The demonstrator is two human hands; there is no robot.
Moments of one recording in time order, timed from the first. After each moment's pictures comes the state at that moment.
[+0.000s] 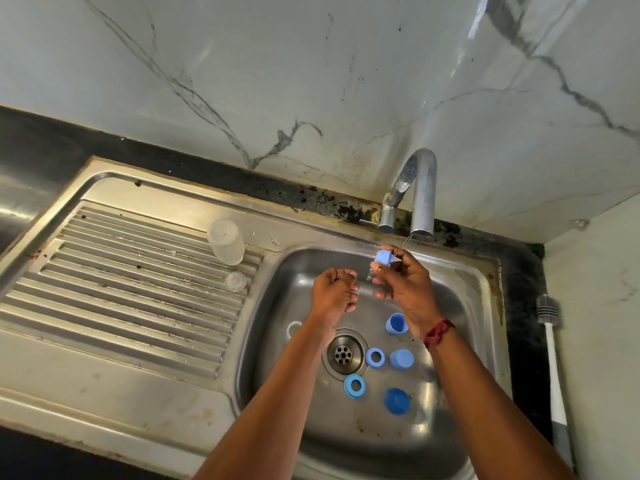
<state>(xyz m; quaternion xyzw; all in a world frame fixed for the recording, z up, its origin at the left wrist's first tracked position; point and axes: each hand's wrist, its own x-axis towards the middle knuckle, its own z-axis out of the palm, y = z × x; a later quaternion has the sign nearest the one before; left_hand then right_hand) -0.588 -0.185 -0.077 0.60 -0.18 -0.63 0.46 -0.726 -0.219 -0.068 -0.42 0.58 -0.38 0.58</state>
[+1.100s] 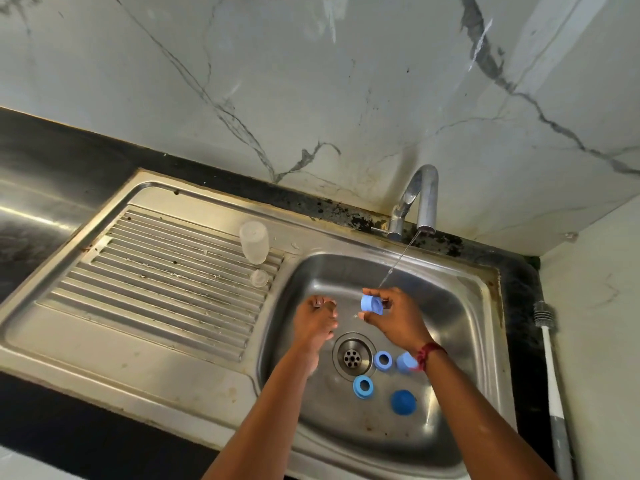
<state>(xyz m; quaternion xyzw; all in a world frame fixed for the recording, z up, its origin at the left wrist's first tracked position) -0.551 -0.114 -0.077 0.67 -0.16 -0.58 0.44 -0.715 -0.163 -0.072 -0.67 0.59 -0.21 0.40</state>
